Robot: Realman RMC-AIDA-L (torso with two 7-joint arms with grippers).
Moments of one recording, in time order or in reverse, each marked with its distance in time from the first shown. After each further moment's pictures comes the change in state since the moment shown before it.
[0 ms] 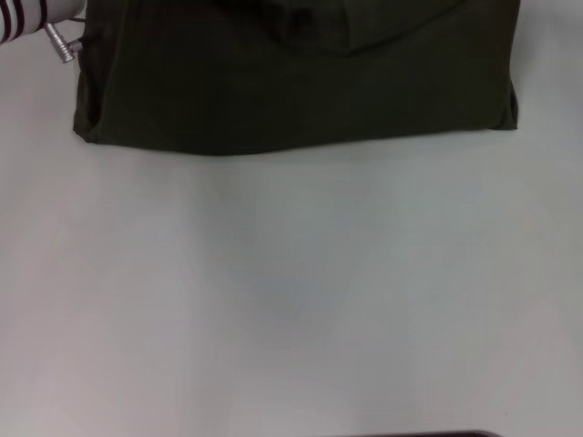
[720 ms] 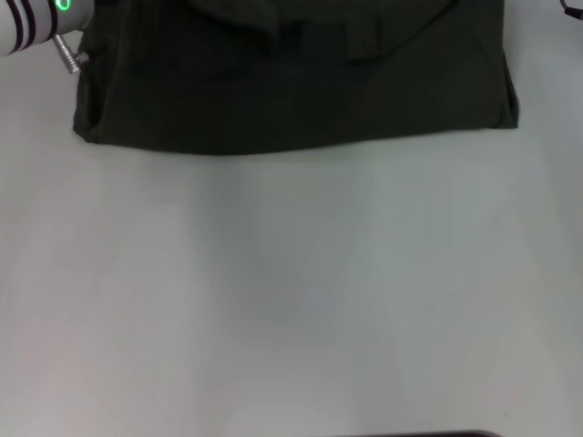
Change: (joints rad) left arm 0.003 -0.010 0.037 -0.012 0.000 -0.045 0.038; right arm 0.037 0.059 -0.179 0.001 -0.005 0.201 -0.014
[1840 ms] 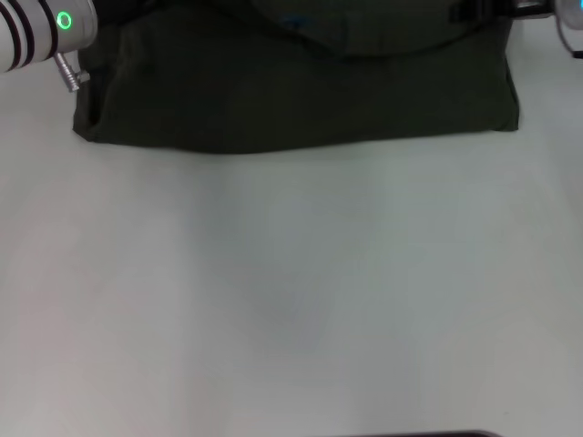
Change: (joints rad) left arm 0.029 0.010 0.043 -0.005 0.000 0.071 -0.037; right arm -0.063 -0.019 -0.127 -0.118 -0.197 -0.238 0.286
